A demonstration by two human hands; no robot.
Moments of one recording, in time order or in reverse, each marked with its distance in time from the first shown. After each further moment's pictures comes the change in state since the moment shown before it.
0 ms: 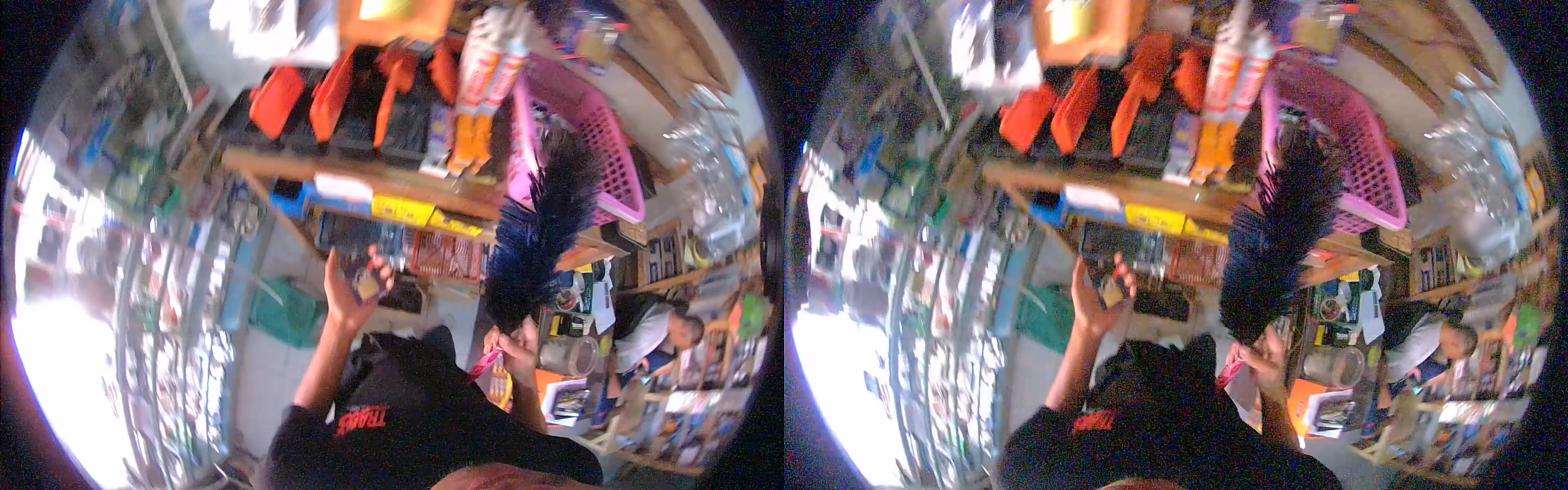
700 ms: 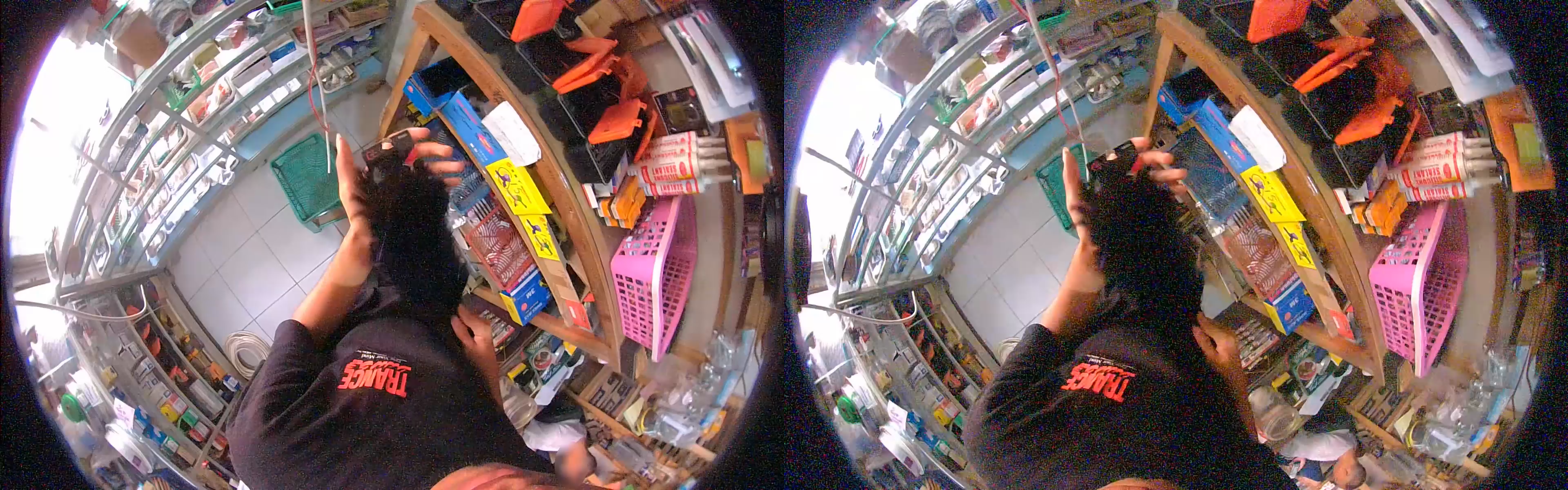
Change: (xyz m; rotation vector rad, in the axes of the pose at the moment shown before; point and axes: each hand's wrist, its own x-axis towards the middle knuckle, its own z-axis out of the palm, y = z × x) left_hand -0.078 0.067 0.017 -0.046 -0.209 0.715; right_hand 0.028 0.075 0.060 -0.964 -0.700 -0.023
